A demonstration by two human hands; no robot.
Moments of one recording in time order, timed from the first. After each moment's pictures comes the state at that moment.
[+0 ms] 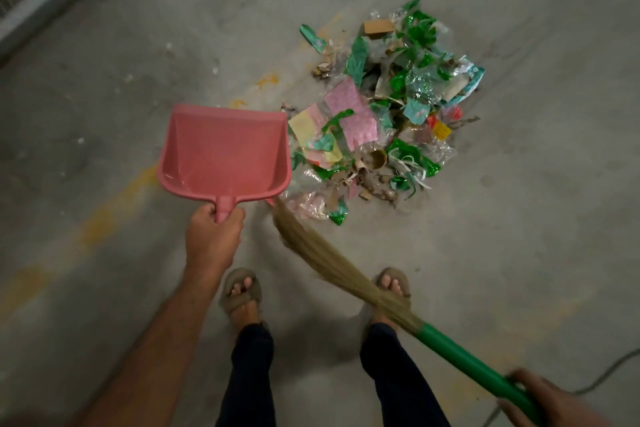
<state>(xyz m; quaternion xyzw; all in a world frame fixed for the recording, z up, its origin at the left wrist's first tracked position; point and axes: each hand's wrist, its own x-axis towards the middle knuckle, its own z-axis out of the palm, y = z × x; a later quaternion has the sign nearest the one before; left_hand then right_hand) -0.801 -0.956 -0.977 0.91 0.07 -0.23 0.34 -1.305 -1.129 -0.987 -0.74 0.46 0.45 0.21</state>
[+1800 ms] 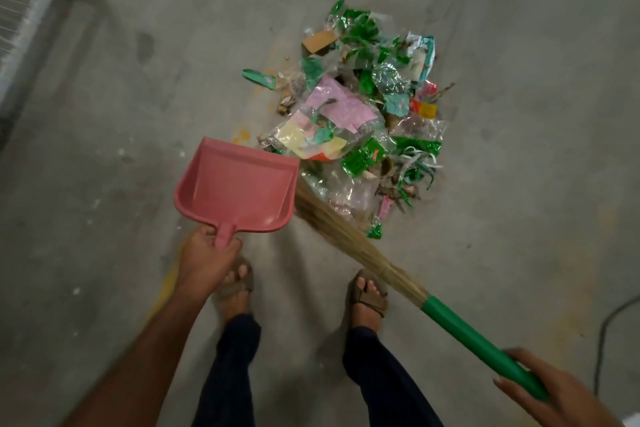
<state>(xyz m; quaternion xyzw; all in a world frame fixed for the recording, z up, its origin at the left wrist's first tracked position) -0.573 -1.002 -1.012 0.90 -0.20 -0.36 0.16 -1.084 -1.006 -0.958 -0.56 0.65 0.25 0.45</state>
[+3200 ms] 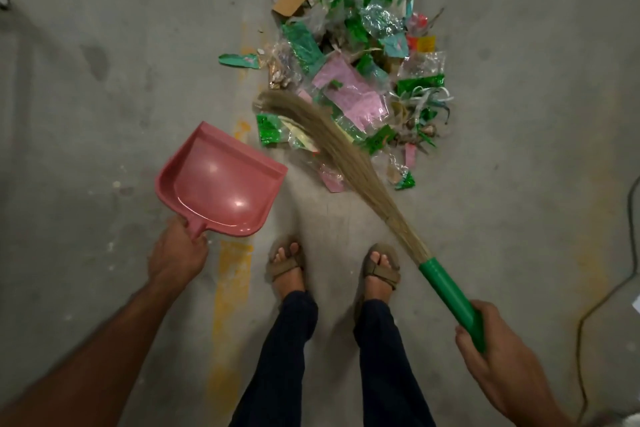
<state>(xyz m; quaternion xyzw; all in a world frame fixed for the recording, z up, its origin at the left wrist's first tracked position) -0.346 -0.989 -1.079 0.86 -0.38 -0.33 -0.10 -0.808 -0.852 -0.977 -0.46 0.79 0.12 0.37</state>
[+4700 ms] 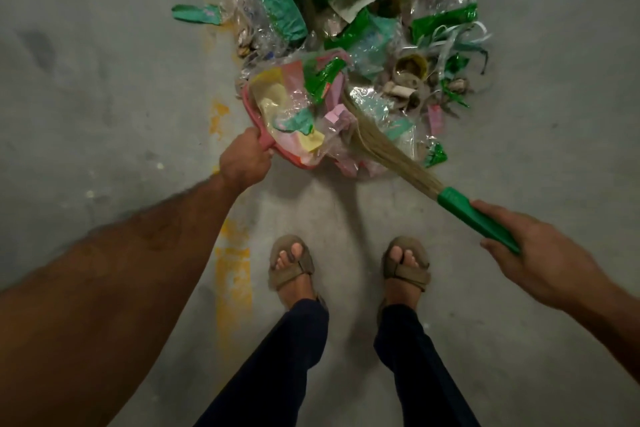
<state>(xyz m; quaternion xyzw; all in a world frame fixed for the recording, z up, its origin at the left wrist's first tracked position) -0.466 -1.149 -1.261 0.74 -0.56 -0.34 -0.14 -0.880 -0.974 -1.147 -0.56 0.71 0.14 0.41</state>
